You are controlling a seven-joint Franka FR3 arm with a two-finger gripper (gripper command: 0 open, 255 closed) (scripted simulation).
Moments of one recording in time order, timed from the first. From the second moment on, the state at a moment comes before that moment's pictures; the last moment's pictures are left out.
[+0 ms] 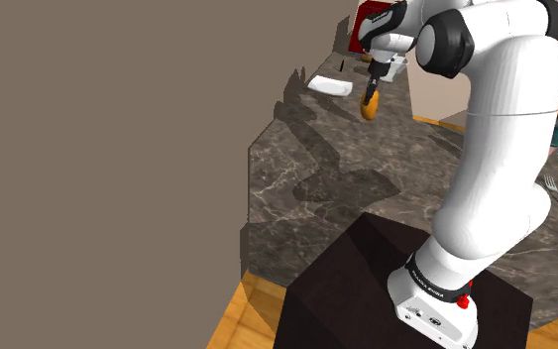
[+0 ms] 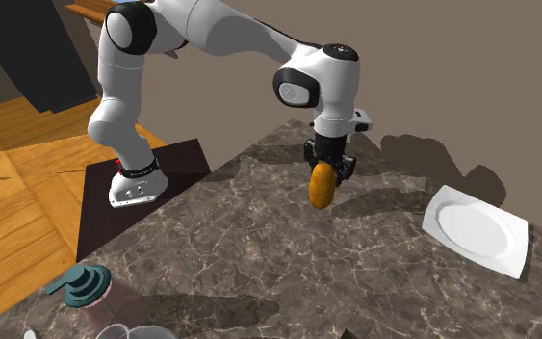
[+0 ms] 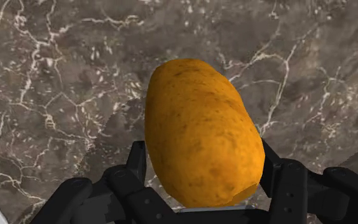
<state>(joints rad) -0.30 0.44 -0.54 -1.57 0.27 2.01 -1.32</state>
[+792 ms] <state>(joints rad) -0.31 0.41 -0.55 -1.45 0.25 1.86 -1.30</state>
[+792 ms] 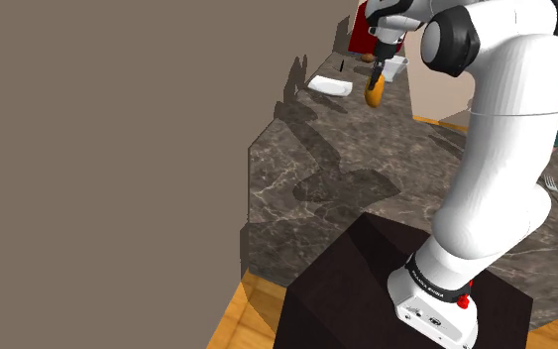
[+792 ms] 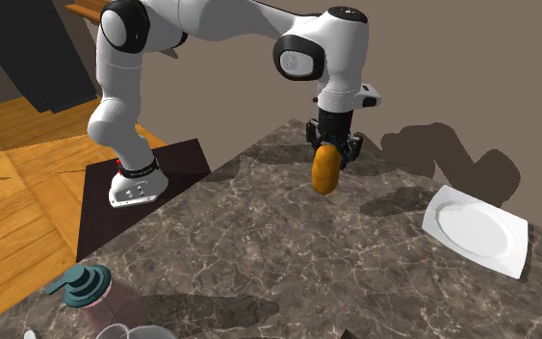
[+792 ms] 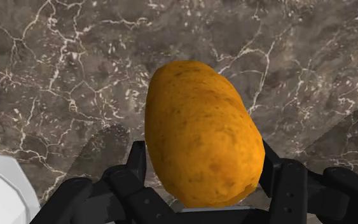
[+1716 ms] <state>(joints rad) -0.34 0.43 -0.55 -1.24 0.25 1.67 -1.28</state>
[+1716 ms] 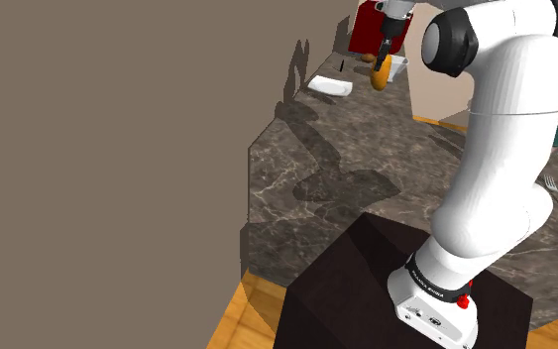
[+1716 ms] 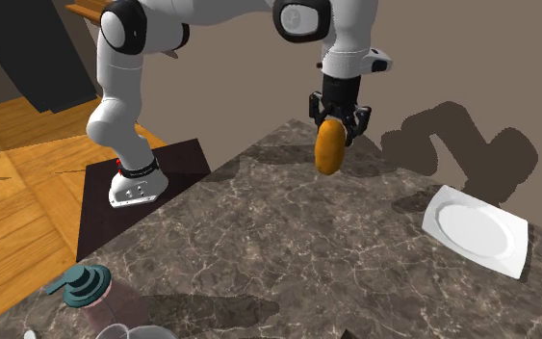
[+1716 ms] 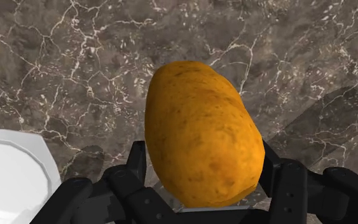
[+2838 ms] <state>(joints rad) -0.37 0.37 -0.57 -1.13 0.23 1.51 -1.31</state>
